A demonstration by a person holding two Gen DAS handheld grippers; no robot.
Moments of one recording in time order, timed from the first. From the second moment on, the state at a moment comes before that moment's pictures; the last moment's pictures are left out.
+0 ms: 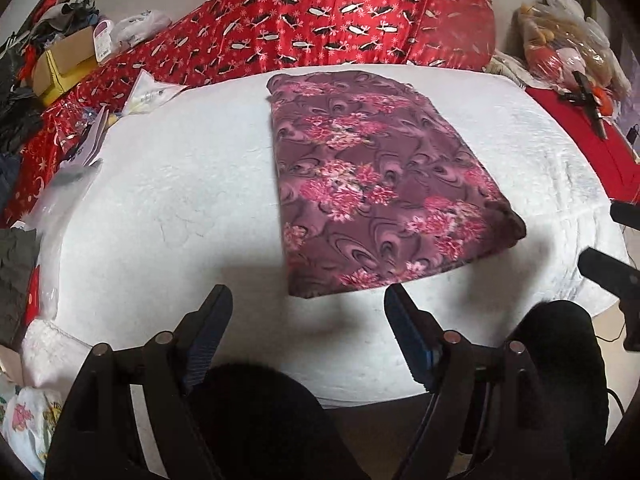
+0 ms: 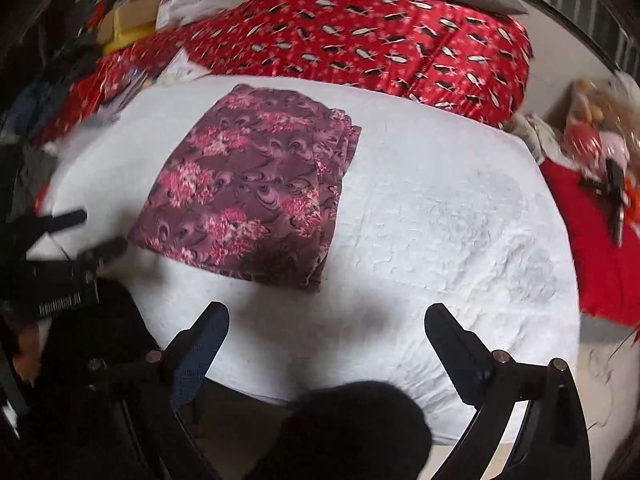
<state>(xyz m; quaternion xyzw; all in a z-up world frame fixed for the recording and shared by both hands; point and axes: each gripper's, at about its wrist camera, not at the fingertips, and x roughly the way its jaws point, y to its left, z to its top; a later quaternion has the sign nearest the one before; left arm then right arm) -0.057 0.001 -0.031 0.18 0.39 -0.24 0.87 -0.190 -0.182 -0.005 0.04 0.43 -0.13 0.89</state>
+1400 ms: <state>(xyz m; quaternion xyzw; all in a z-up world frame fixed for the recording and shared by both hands) -0.103 -0.010 0.007 0.15 0.34 -0.29 0.88 -0.231 -0.195 0.025 0.06 0.35 -0.18 0.92</state>
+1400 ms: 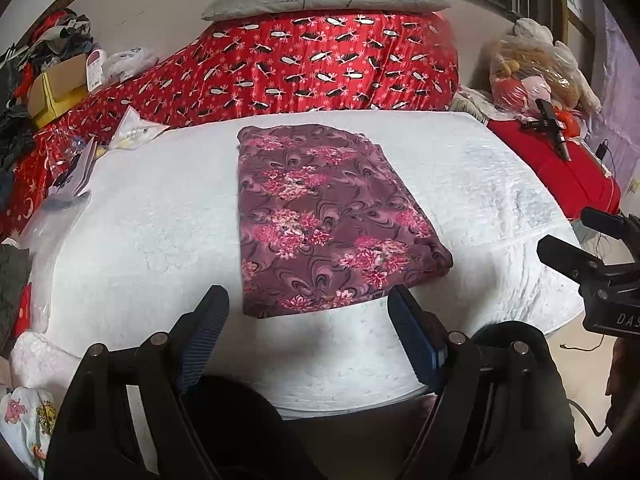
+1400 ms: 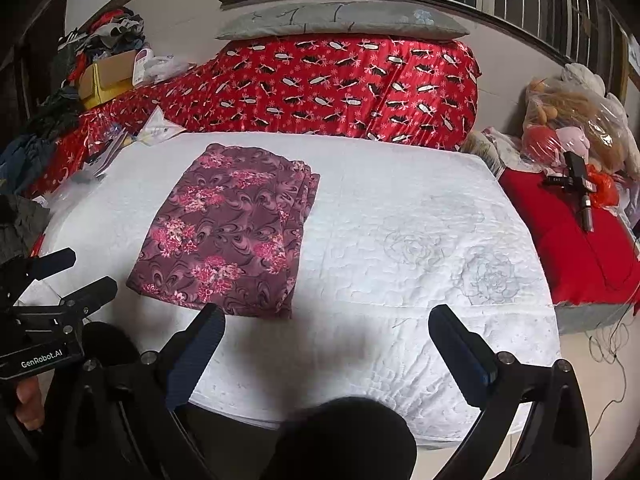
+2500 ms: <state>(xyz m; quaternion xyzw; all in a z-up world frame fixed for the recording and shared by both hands) -0.110 -0.016 0.014 0.14 0.34 -0.30 0.88 -0.241 -0.199 0.031 0.06 0.33 -0.20 0.92</state>
